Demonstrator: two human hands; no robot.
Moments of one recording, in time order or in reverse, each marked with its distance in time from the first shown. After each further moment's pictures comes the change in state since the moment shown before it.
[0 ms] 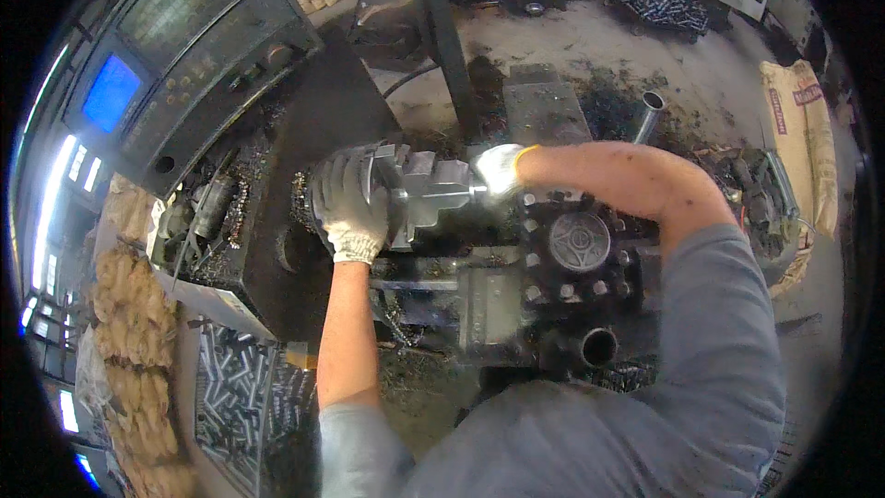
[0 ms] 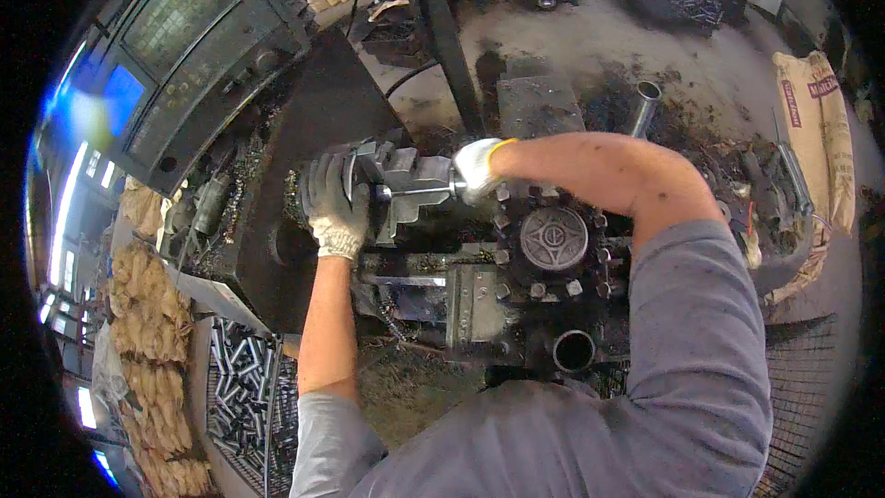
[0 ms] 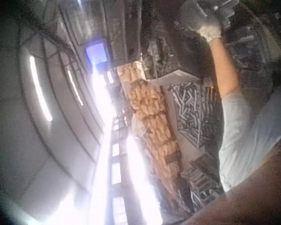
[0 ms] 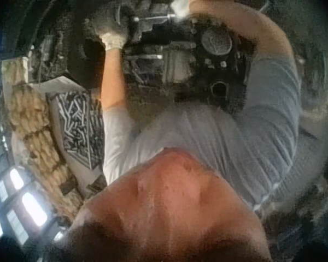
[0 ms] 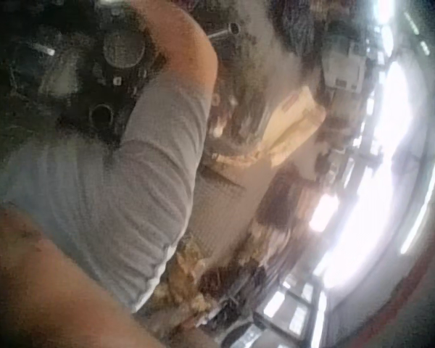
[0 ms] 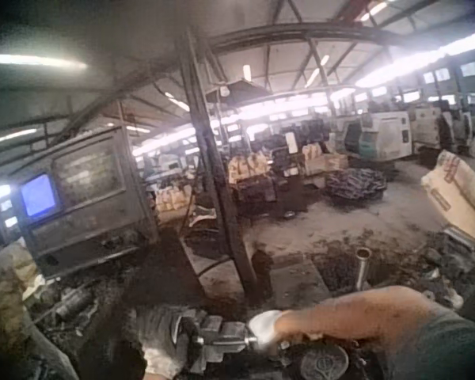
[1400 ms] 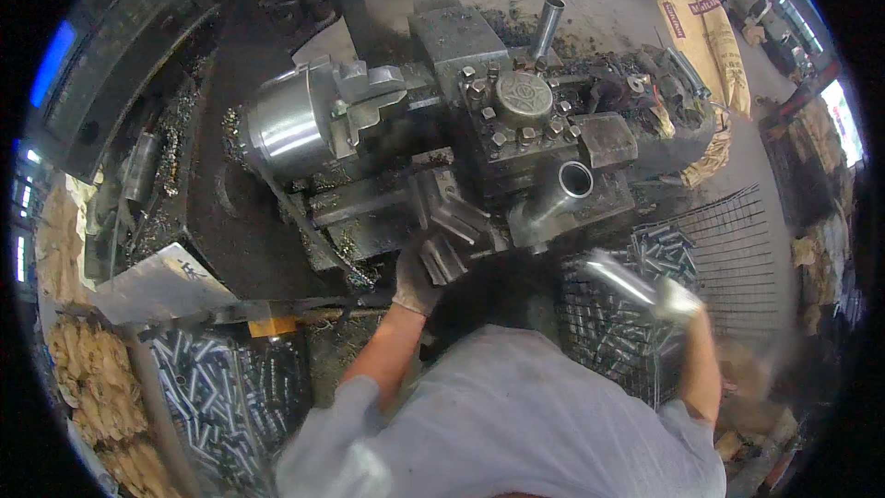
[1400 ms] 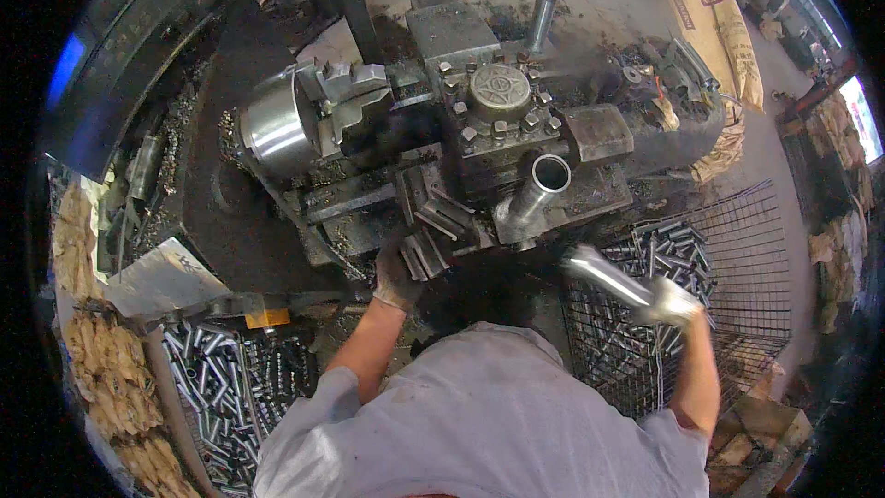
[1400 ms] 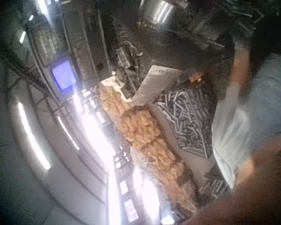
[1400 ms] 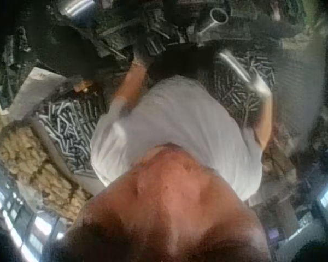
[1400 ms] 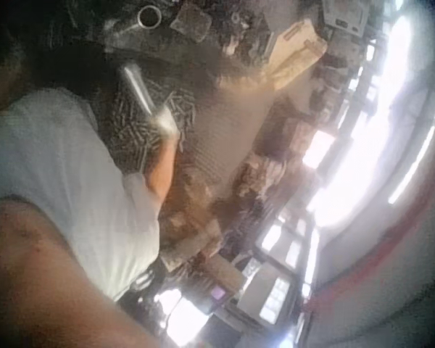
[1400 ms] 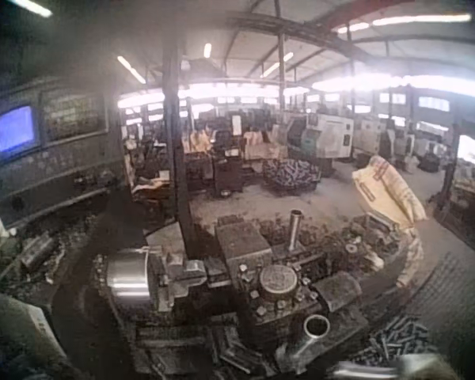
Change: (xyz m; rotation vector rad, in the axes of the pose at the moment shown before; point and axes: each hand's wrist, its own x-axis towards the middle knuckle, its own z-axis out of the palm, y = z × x) left_hand -0.255 0.111 -0.037 -2.522 -0.890 -1.534; right_hand -0.444 -0.212 0.390 0.739 0.149 1.029
